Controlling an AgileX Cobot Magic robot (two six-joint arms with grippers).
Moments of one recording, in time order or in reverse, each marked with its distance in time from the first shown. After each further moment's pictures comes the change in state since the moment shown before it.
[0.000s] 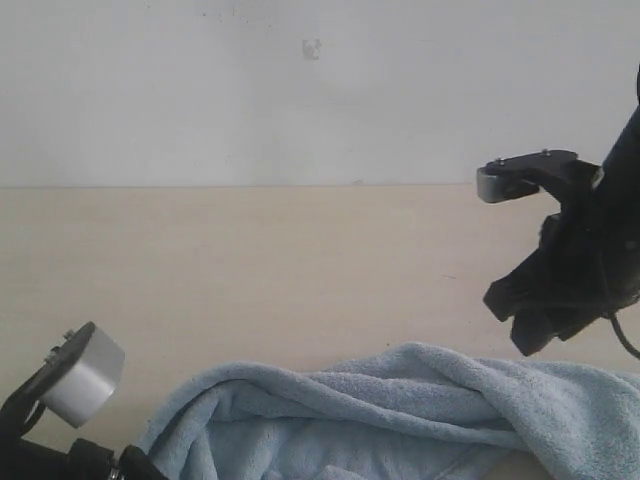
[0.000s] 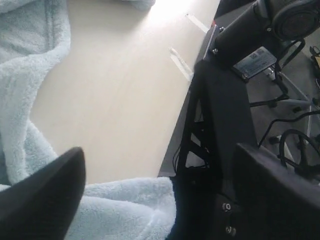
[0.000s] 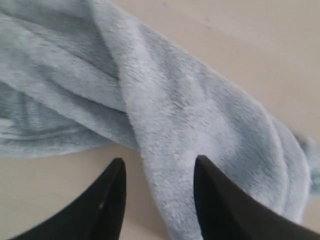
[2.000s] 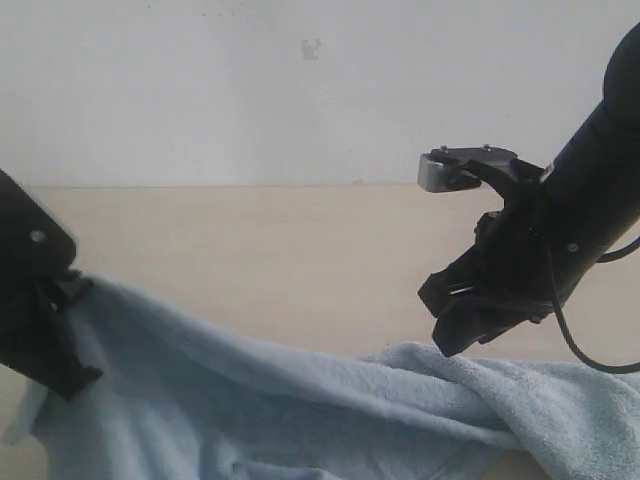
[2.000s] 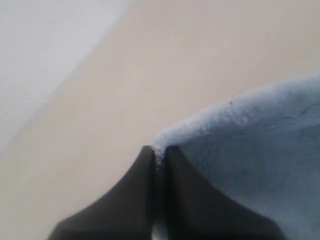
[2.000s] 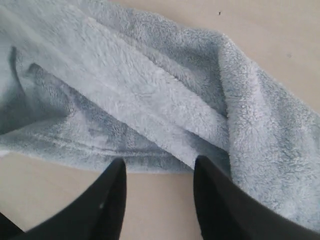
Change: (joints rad) left arm 0.000 -0.006 -0.090 0.002 1.163 0.446; right arm 0.080 0.000 0.002 0.242 -0.053 -0.116
